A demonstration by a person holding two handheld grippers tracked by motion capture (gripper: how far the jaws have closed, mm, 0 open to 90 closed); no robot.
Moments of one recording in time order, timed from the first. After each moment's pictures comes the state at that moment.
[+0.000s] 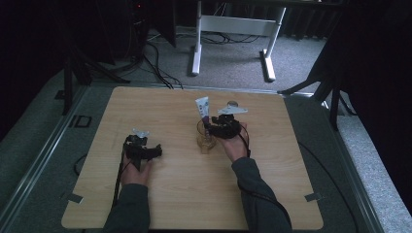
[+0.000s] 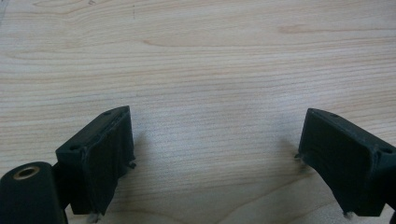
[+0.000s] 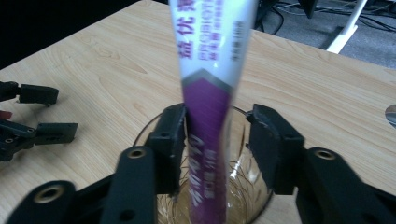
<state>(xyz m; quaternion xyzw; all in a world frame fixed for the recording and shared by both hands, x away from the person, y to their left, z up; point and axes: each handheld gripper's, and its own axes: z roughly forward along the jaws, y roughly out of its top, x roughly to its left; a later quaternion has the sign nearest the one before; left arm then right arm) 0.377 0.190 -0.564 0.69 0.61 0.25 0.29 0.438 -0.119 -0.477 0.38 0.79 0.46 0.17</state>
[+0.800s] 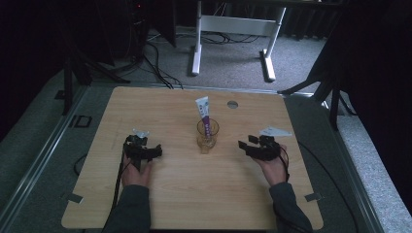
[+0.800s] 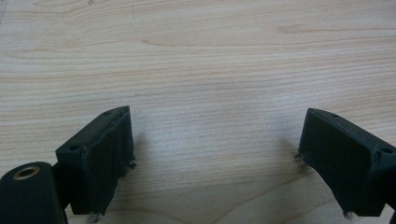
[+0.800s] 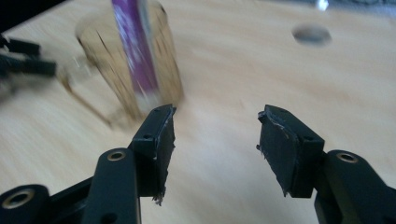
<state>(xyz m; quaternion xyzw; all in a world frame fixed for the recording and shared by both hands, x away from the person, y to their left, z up) 0.377 0.189 -0.564 0.69 0.61 0.25 0.29 0.376 -0.245 -0.497 0.43 0.77 0.44 0.16</state>
